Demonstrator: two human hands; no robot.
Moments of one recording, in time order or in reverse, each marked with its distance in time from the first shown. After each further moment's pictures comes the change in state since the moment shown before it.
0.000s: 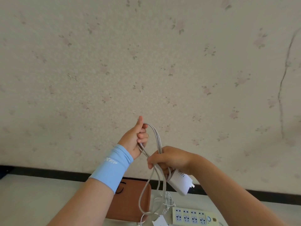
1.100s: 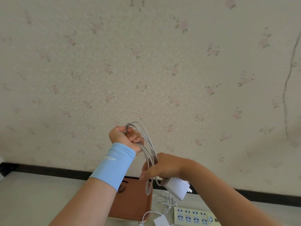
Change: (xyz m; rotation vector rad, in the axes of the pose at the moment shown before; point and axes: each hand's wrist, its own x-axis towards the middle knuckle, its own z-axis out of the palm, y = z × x) left_hand -0.004 0.007 -0.013 -0.416 0.317 0.023; right_hand 0.011 0.002 0.026 -0.237 0.006 0.010
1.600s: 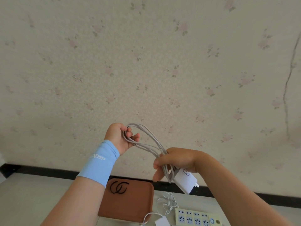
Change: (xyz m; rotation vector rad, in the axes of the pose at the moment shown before) left_hand 0.001 0.035 -0.004 0.537 0.019 0.046; right_hand -0.010 0.009 -0.034 0.172 -0.134 0.035
